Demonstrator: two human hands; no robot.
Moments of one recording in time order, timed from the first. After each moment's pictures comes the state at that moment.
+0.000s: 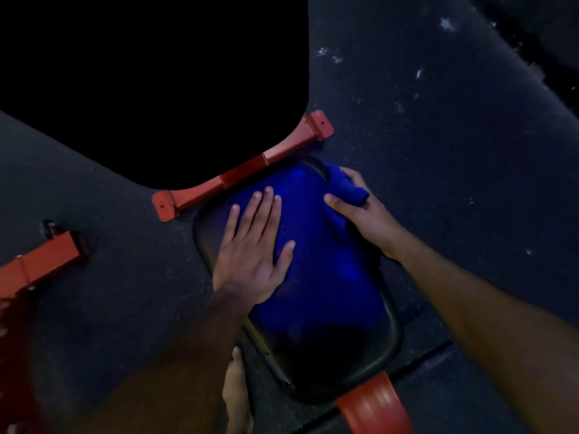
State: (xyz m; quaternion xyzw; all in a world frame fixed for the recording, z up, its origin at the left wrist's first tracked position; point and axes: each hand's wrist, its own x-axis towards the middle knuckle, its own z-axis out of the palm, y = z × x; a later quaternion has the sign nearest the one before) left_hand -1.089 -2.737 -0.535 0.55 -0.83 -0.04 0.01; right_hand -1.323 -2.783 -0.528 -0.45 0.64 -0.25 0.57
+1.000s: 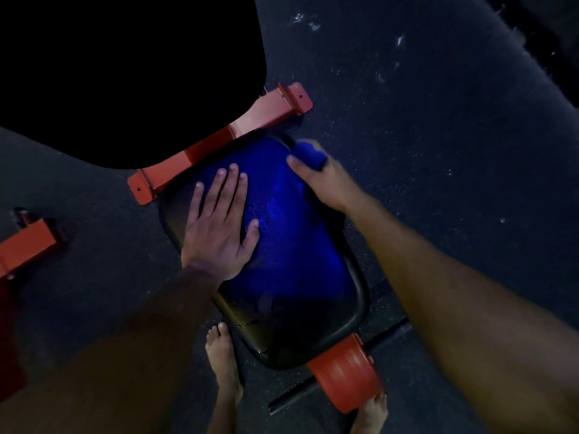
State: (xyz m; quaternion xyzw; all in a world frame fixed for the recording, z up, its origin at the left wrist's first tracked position) left_hand -1.089 -2.737 -0.539 0.55 -0.83 -0.04 0.00; right_hand -1.324 -2.797 -0.527 -0.51 0.65 -0.20 0.53
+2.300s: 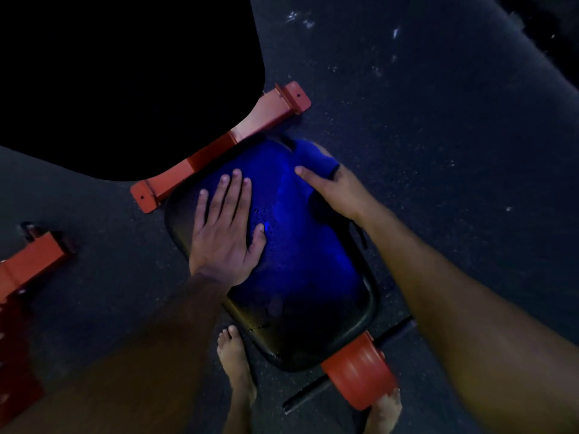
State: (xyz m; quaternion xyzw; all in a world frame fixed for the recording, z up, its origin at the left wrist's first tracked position) left_hand -1.086 -2.736 -0.540 0.55 -0.83 -0.04 0.01; right_hand -1.326 -2.775 -0.518 -0.45 0.65 -0.25 0.56
